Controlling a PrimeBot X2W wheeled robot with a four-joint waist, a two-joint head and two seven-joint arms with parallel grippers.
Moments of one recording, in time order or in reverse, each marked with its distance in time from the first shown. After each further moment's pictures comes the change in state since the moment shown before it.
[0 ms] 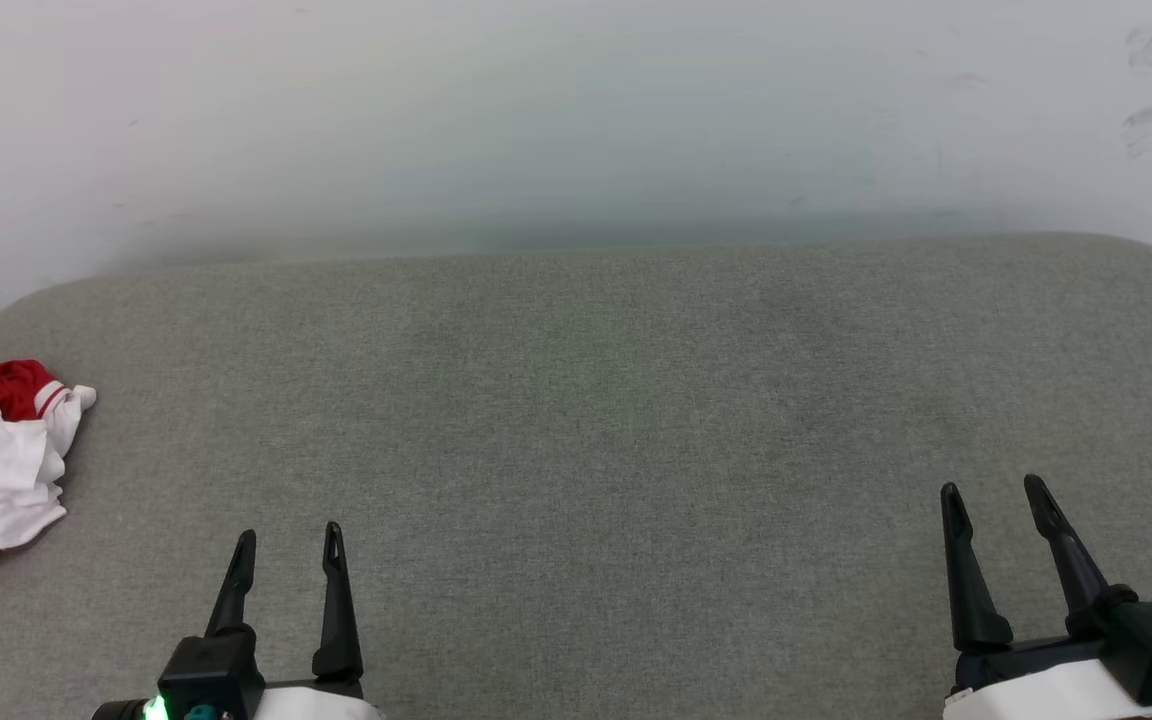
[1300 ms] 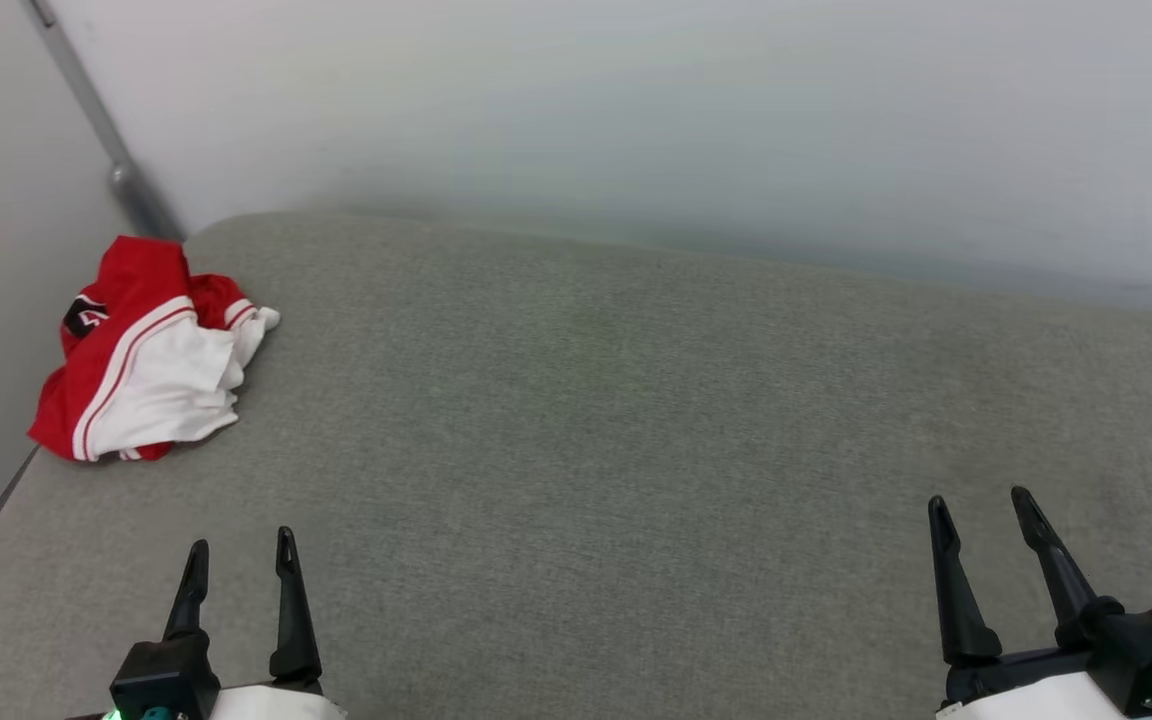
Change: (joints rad) left arm -0.003 0.000 0.073 0.022 -0.017 -0.006 0.000; right arm 0.020 0.000 0.022 -0.008 -0.007 0.000 0.000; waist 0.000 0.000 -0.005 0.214
